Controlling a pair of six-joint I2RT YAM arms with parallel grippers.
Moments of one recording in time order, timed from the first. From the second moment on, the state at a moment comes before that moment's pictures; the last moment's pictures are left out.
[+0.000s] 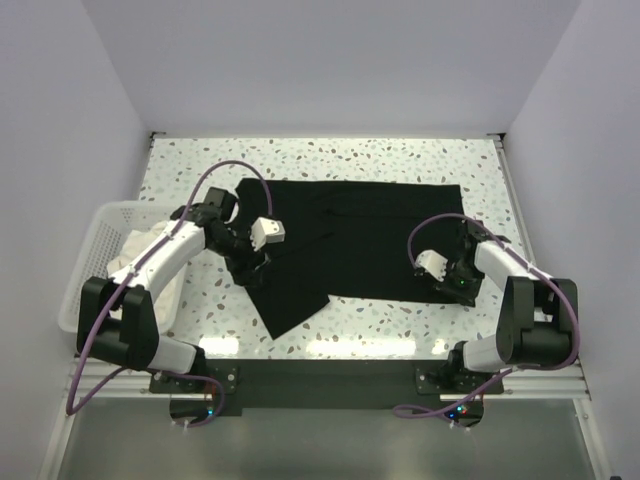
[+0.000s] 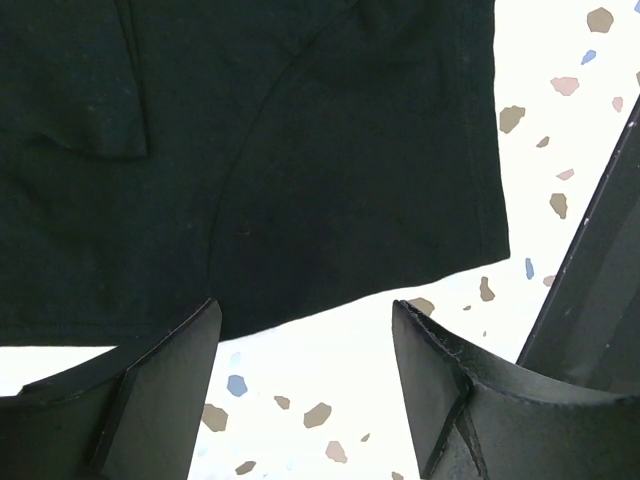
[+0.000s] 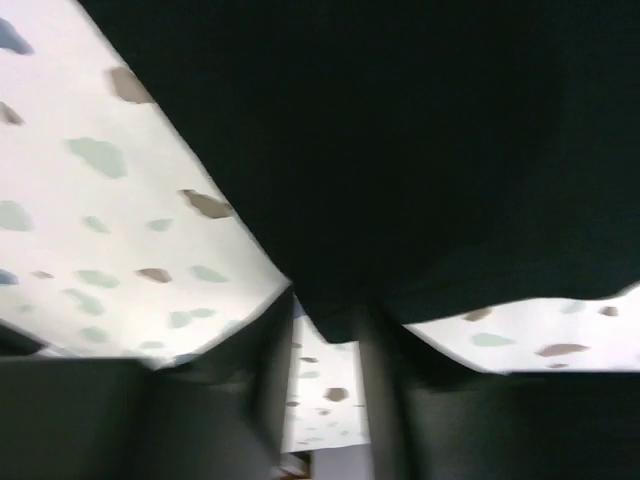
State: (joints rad) left arm -0.25 1.42 1.00 -0.89 0.58 0.82; right arm -0.08 1.45 0.73 -0.86 -0.03 -1.18
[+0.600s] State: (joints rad) left arm -0.50 1.31 0.74 -0.63 0.35 0.77; right arm -0.07 1.42 0.71 -0.80 -0.01 -1.18
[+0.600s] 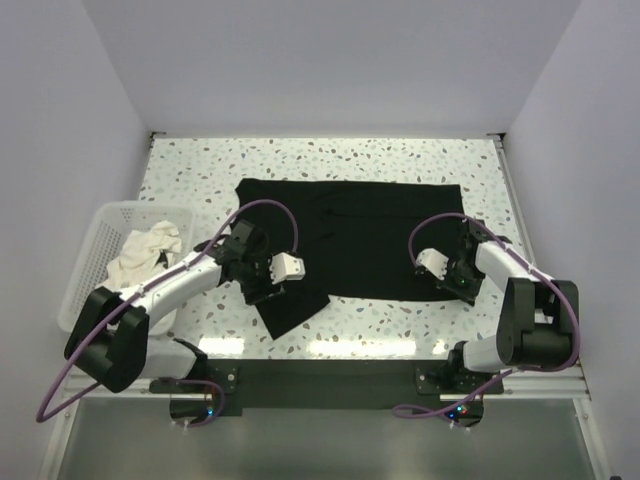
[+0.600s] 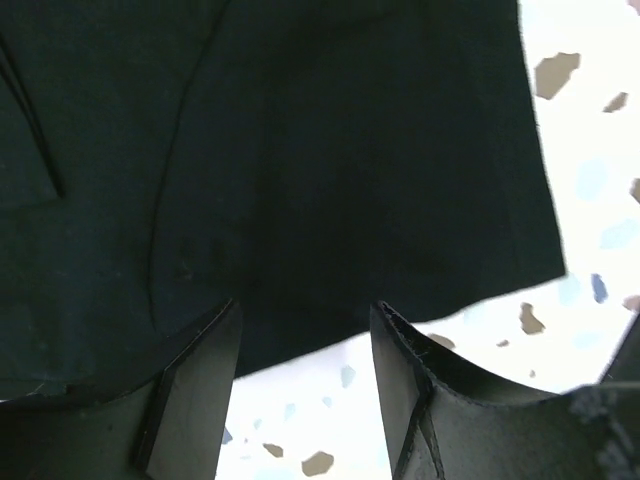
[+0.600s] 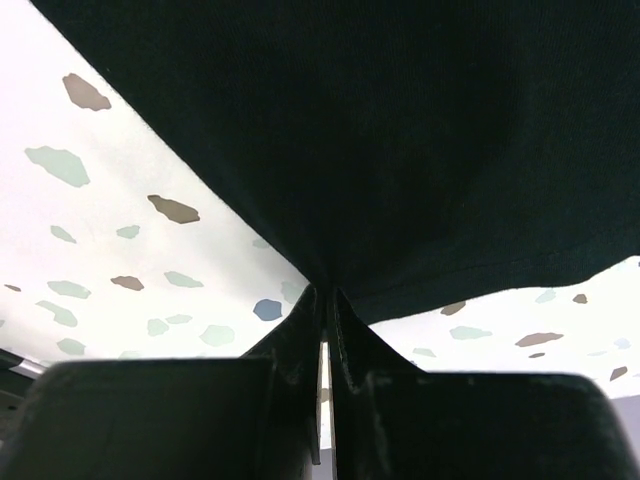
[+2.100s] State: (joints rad) left arm -0.28 1.58 1.24 -1.01 0.44 0.92; right arm -0.12 1.59 1.25 -1.12 -0.12 -1.21
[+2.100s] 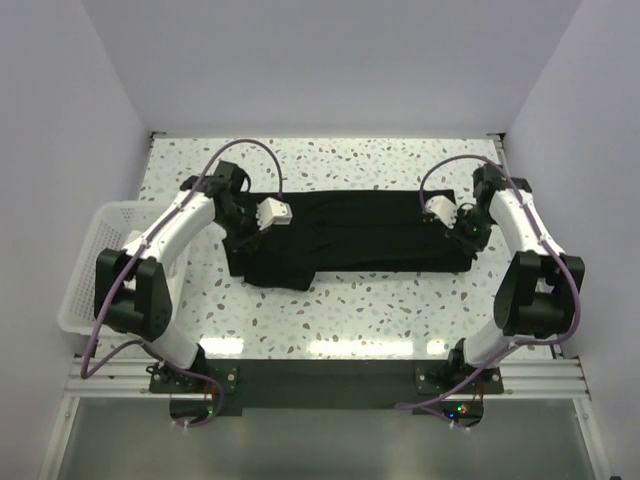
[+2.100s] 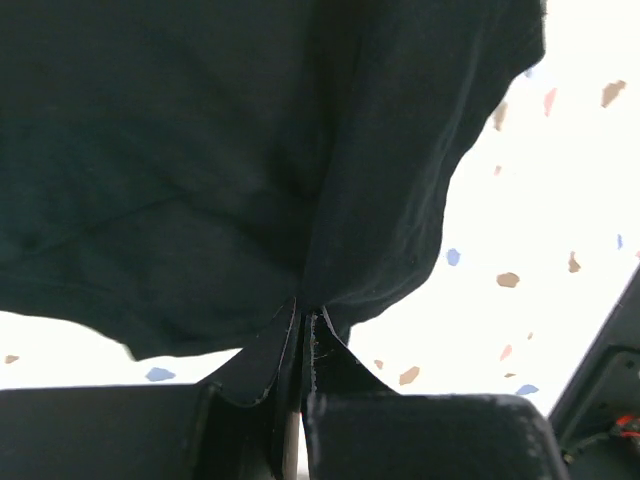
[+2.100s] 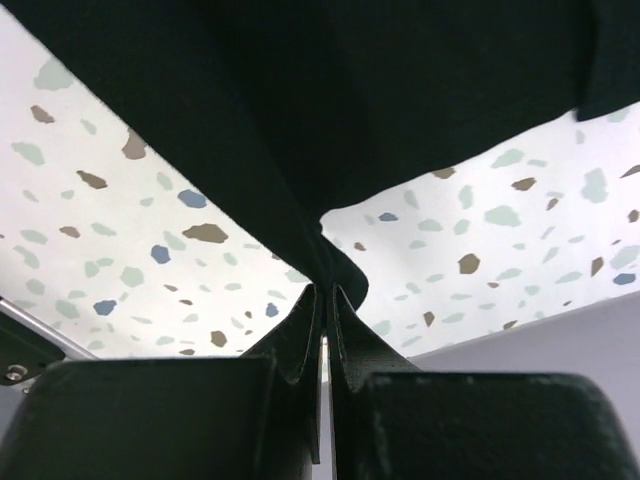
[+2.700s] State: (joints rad) left arm -0.18 1.97 1.67 -1.04 0.45 0.93; right arm -0.06 1.83 1.41 -1.04 -0.04 -1.13
